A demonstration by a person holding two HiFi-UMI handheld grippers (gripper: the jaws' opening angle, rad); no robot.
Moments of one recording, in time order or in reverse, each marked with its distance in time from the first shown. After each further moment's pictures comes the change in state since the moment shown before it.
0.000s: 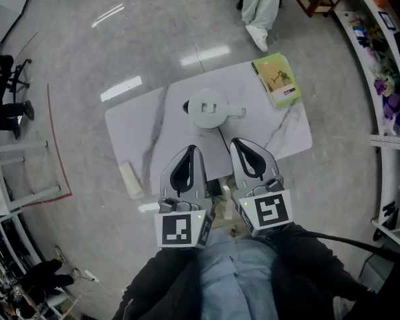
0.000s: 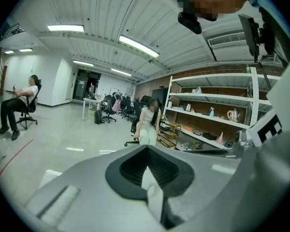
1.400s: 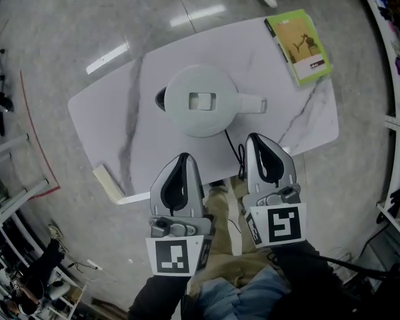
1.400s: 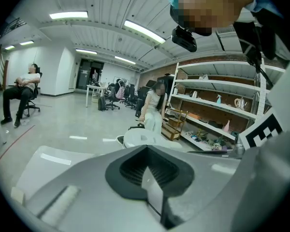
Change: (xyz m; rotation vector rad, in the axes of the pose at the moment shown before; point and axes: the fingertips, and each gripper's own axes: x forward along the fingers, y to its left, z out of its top) left arm 0.073 0.051 -0.162 -0.030 0.125 0.024; right arm 0.080 -0.069 -0.163 0.097 0.124 -0.160
